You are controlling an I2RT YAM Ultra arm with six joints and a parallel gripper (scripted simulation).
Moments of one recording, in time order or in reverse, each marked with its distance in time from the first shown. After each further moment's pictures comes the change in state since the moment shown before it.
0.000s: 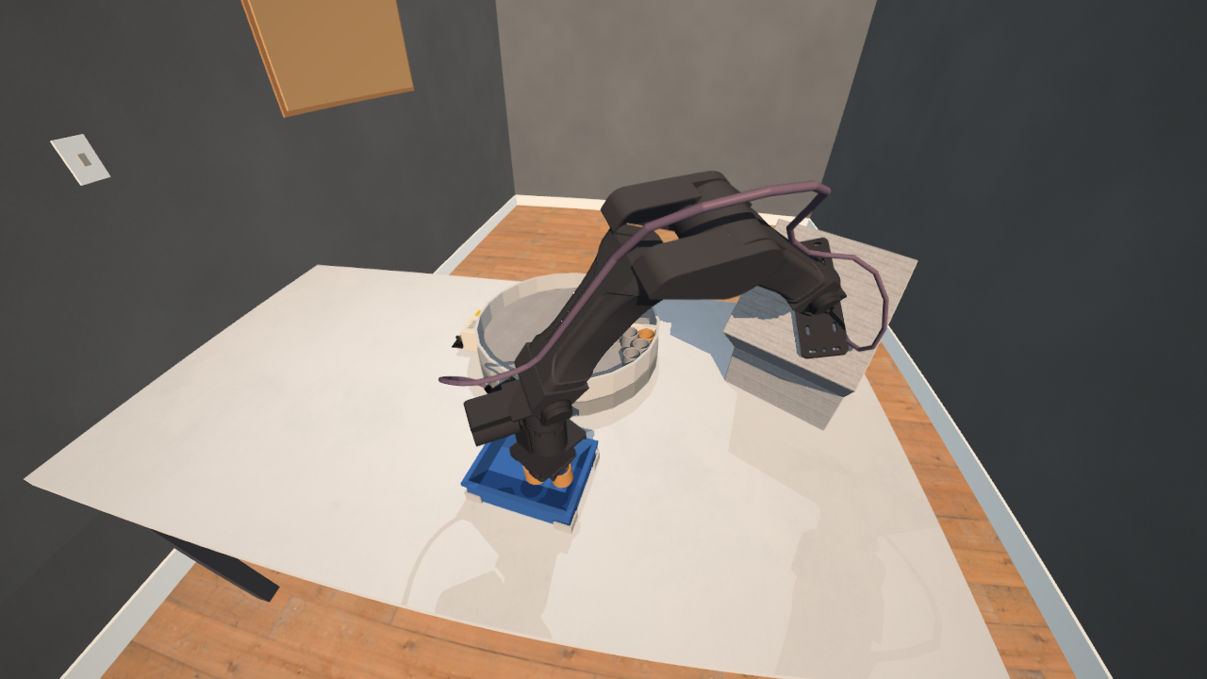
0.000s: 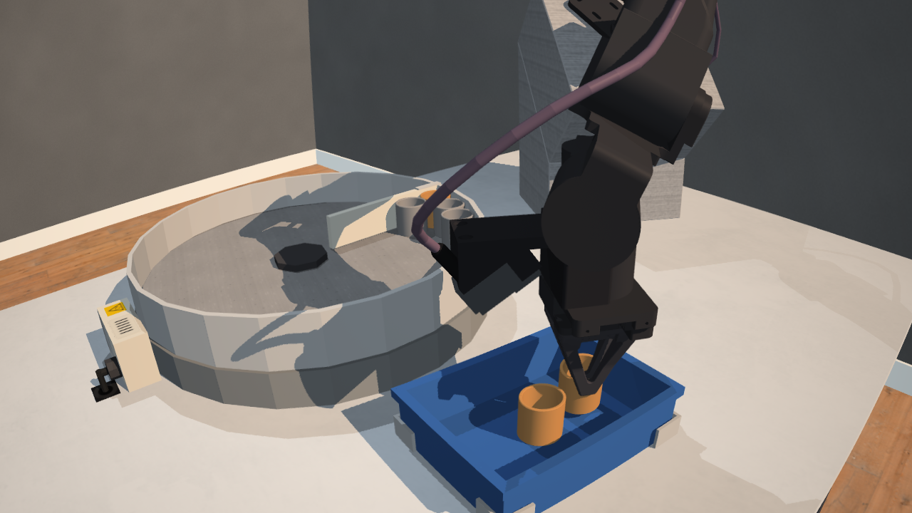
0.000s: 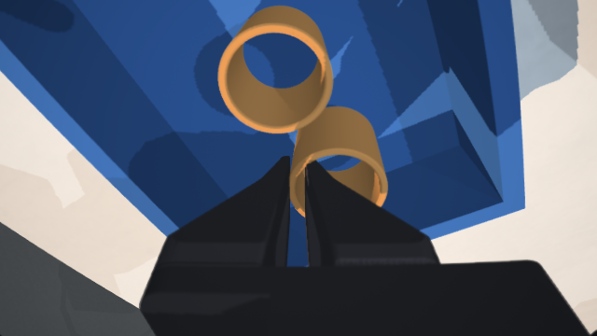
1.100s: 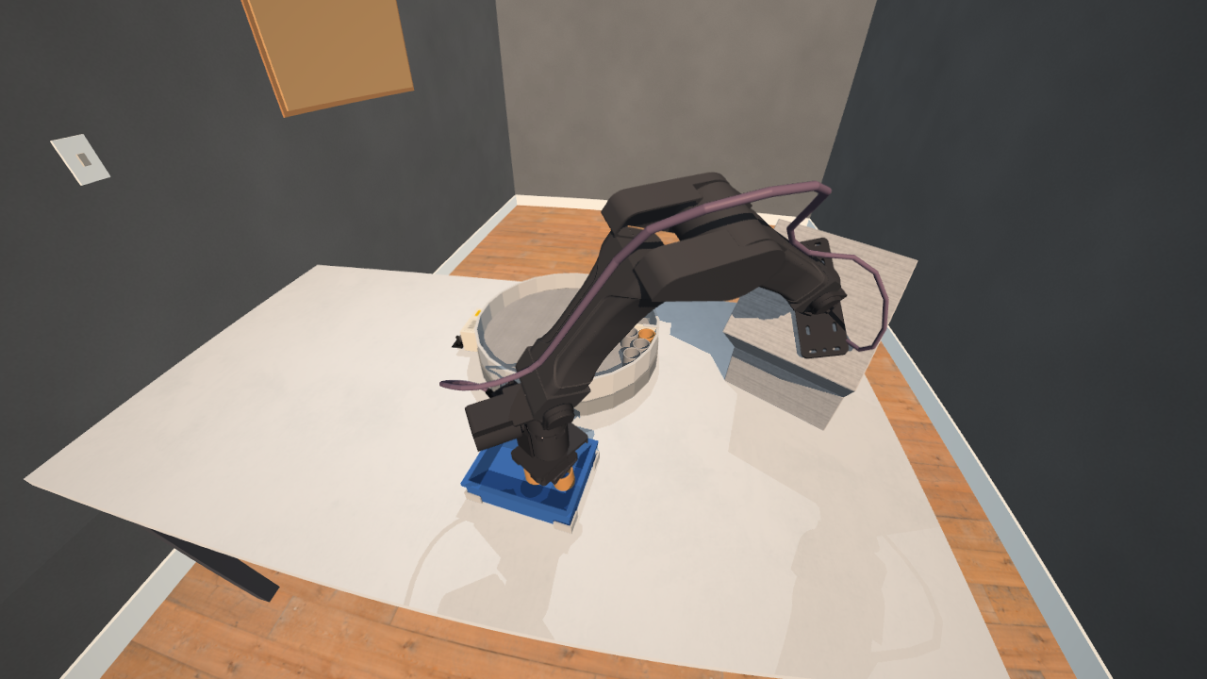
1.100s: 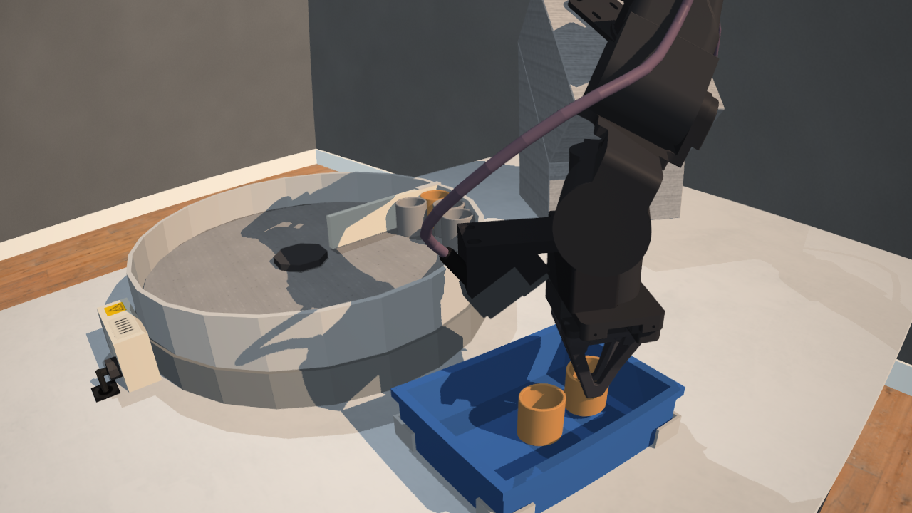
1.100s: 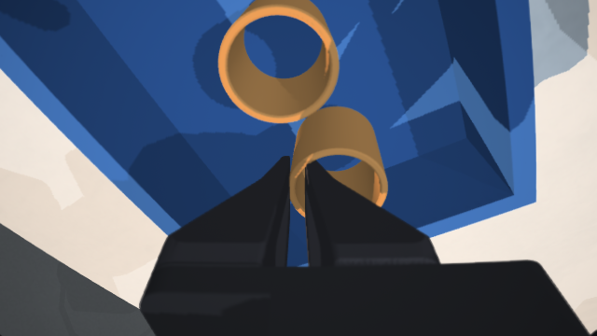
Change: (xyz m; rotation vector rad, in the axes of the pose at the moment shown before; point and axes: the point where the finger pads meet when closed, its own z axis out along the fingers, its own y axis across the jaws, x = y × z) arm 0.005 0.001 0.002 0.004 0.003 0.000
